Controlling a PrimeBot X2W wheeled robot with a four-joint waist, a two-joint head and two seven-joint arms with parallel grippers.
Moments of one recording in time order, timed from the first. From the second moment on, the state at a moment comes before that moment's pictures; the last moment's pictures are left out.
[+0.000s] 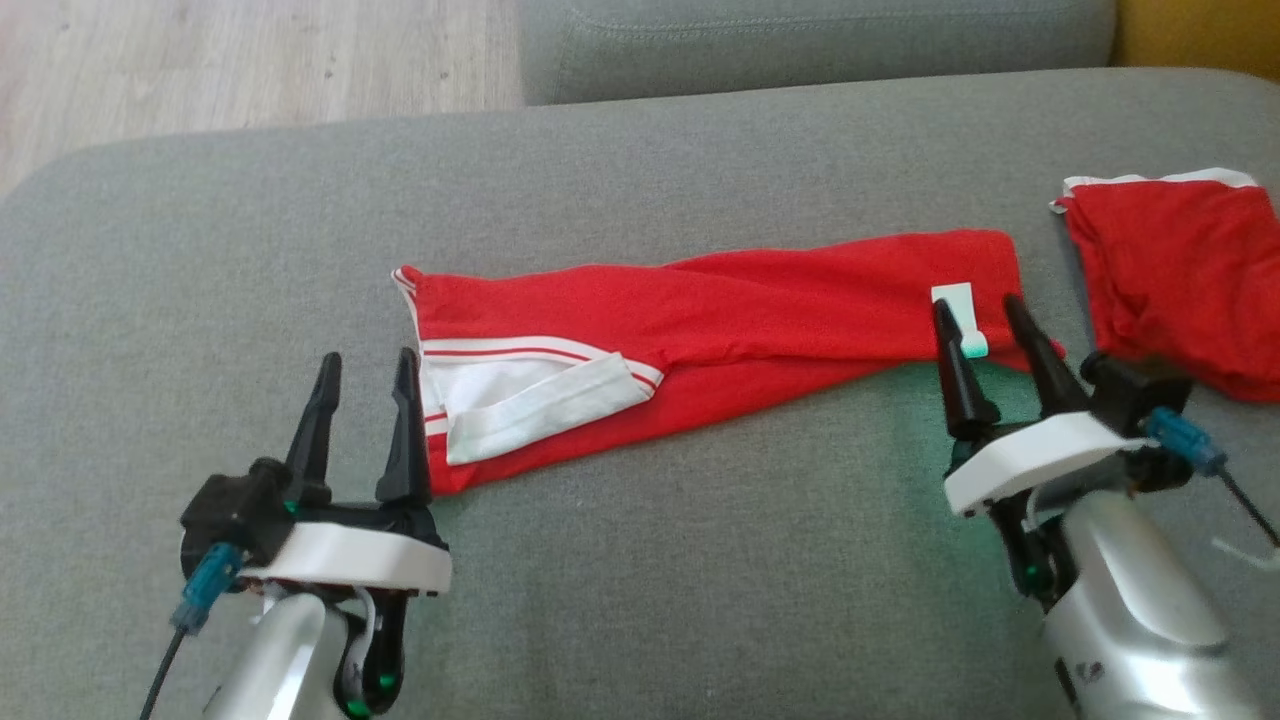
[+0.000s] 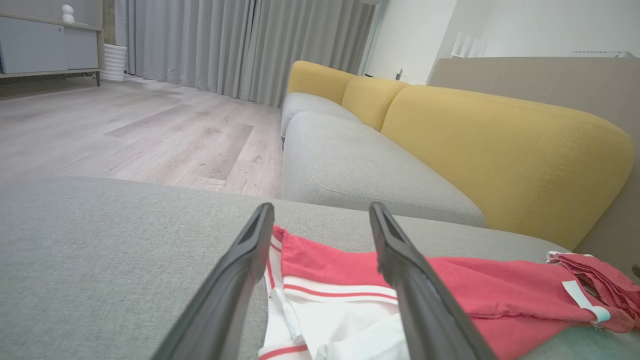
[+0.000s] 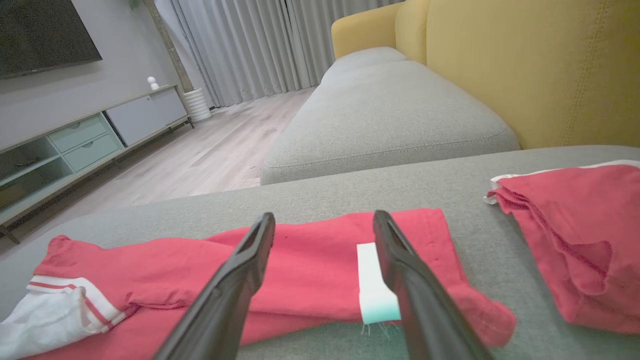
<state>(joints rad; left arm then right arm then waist) -0.22 0.19 -0.34 0.27 -0.53 0.03 -0.26 -0.38 -0.15 0.22 0.62 0.38 0.13 -0.25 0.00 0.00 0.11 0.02</state>
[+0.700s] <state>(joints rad) -0.31 0.09 -0.28 0.36 -0.42 -0.10 -0.26 -0.62 -0.09 -0.25 0.98 0.11 0.13 -0.08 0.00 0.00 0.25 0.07</state>
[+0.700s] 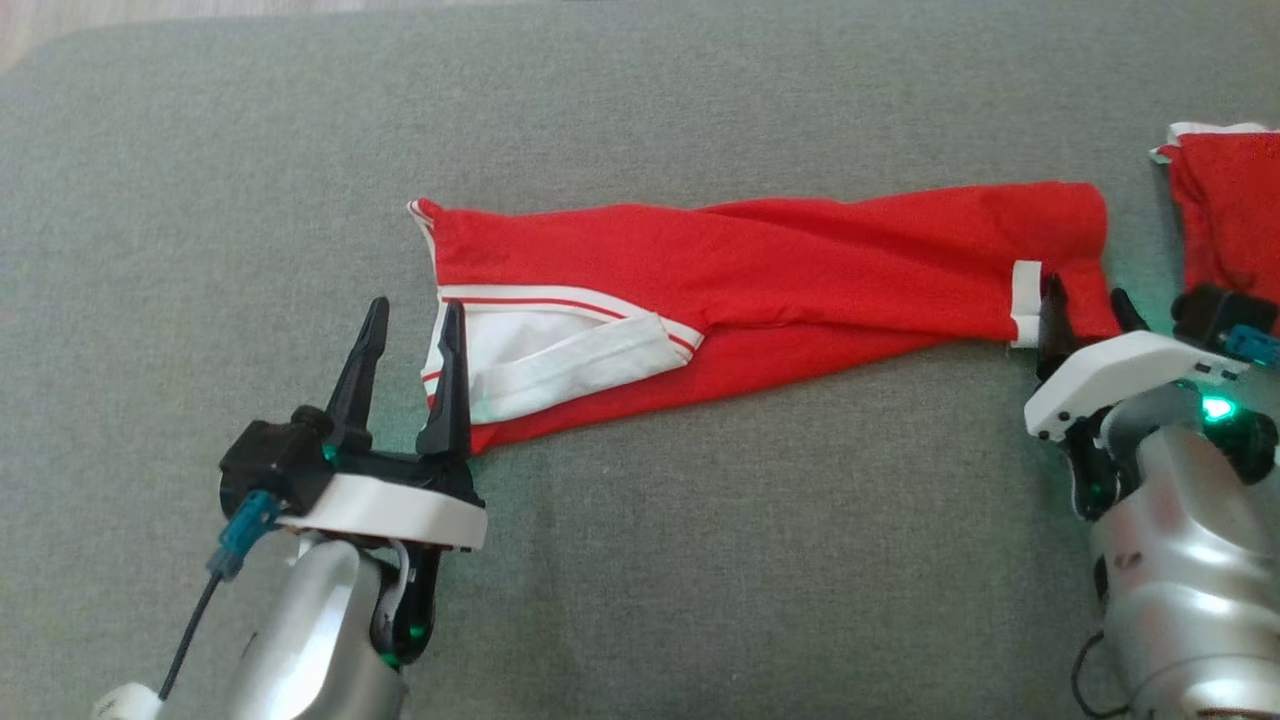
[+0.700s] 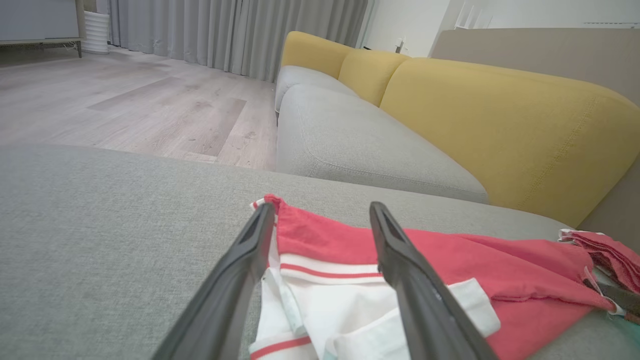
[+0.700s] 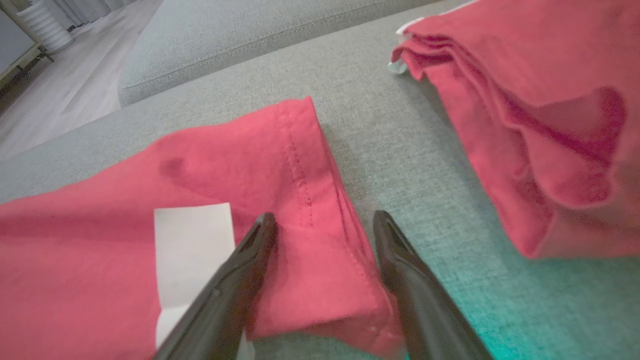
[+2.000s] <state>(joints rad) -0.29 0.06 -0.23 0.38 -0.37 -0.13 -0.26 -0.68 -0.13 -0.15 0.96 0.08 0.13 -0.11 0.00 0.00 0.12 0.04</state>
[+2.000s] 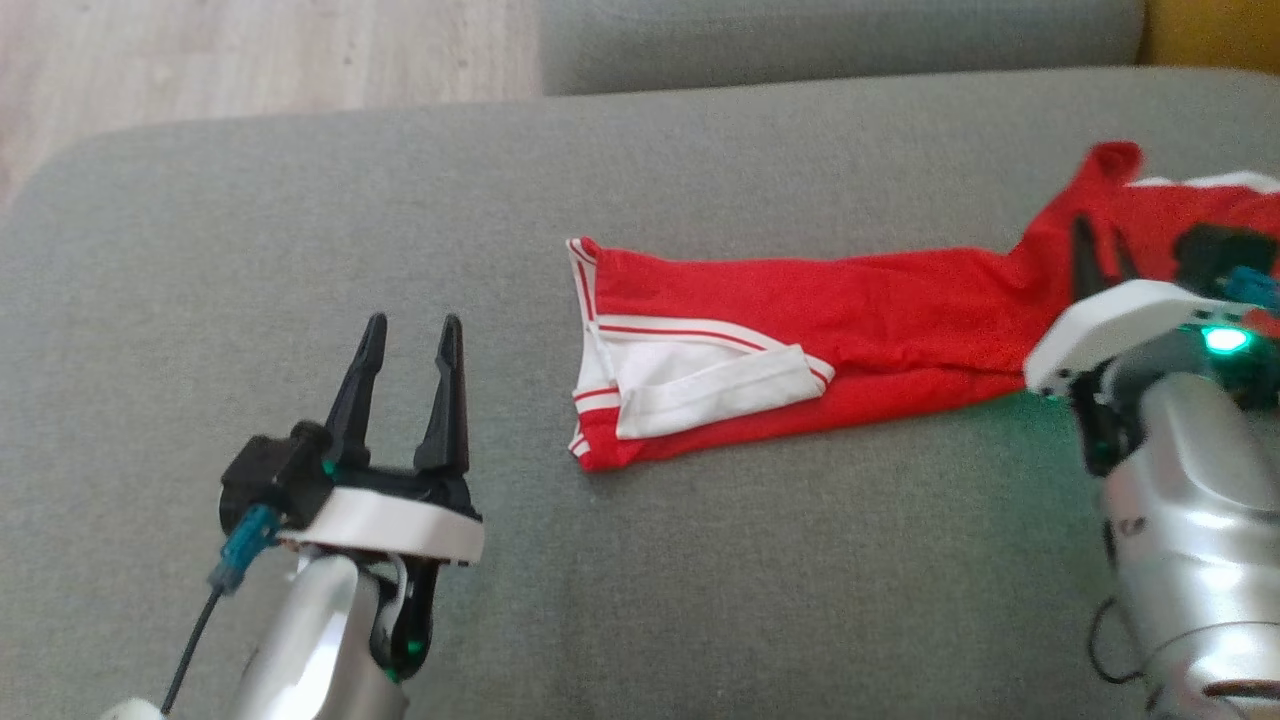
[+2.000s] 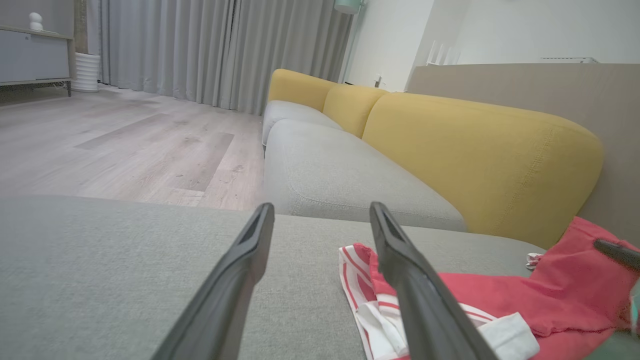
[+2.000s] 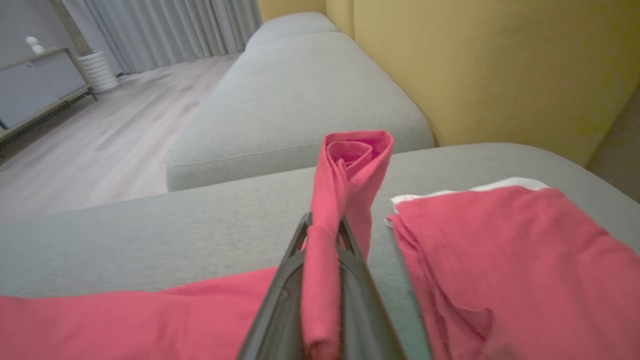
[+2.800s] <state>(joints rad) -0.25 0.07 -0.24 0.37 -0.37 -0.13 -0.26 -0.59 -0.07 0.42 0.84 0.53 0.13 -0.02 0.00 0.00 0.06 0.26</state>
